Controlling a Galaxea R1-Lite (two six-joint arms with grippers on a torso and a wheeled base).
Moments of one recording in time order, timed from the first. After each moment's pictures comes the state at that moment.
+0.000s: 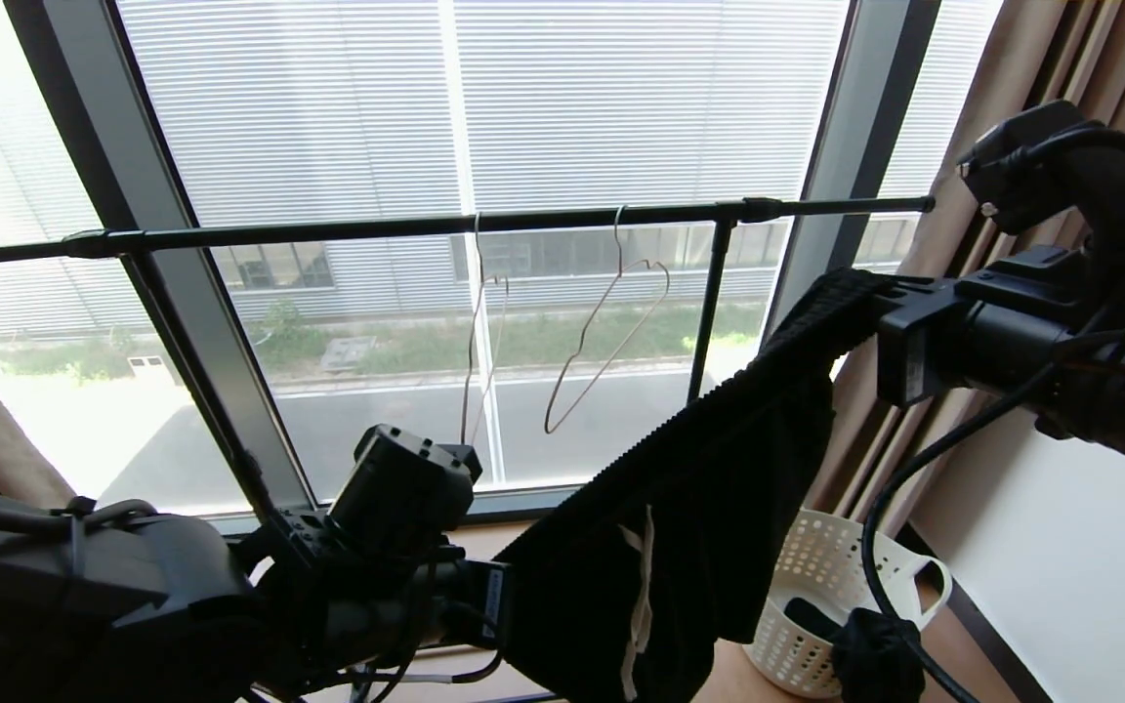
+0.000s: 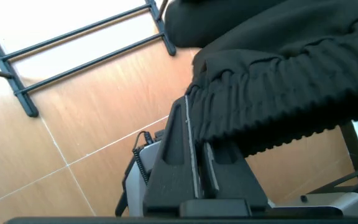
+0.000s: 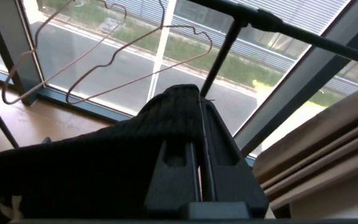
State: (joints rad) left arm -0.70 1.77 -0.75 -0.18 0.07 -0.42; right arm 0.61 1.41 -0.91 -0.36 -0.37 -0.18
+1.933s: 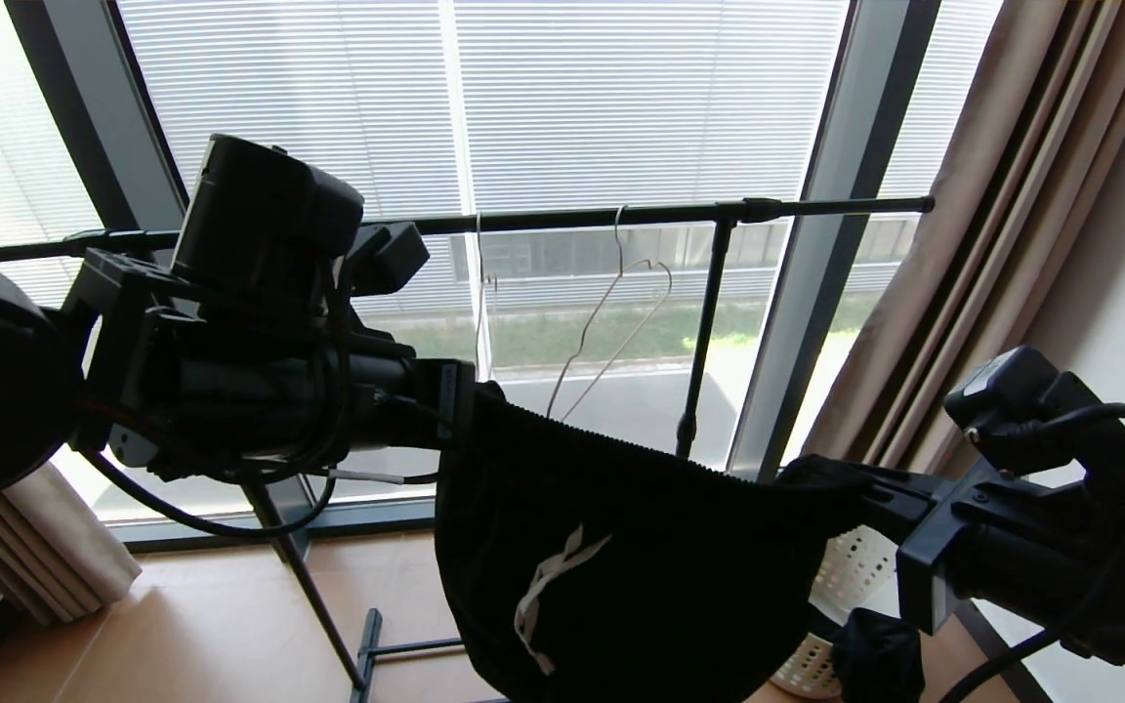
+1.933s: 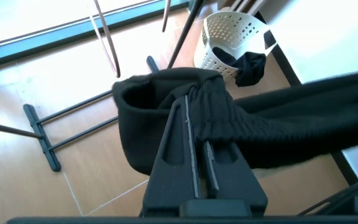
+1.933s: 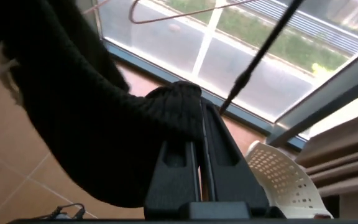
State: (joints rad) left arm -0.62 1.63 -1.23 0.20 0.07 -0.28; right arm 0.68 1.32 -0.51 -0.48 -0.16 -0.10
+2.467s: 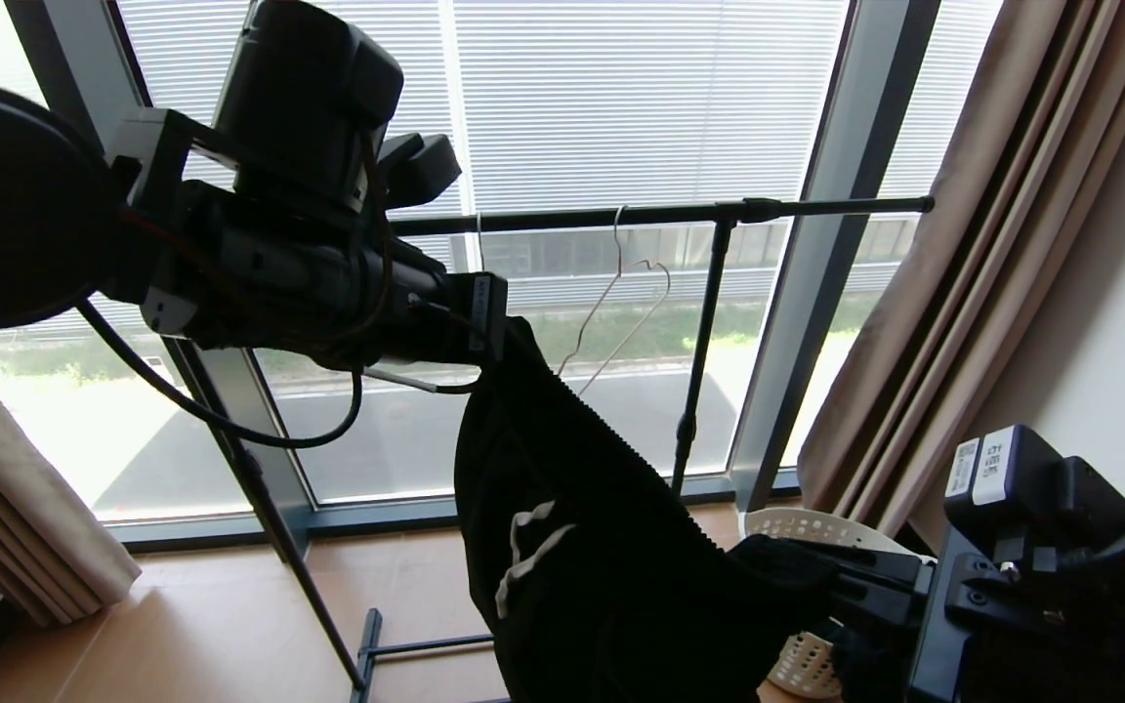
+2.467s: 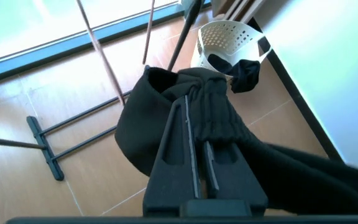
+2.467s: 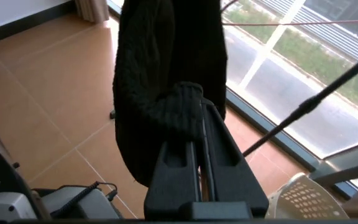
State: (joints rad) left arm -0.63 1.74 -1.58 0.44 0.07 -0.26; right arm 0.85 1.30 -0.48 -0.48 -0.04 -0.10
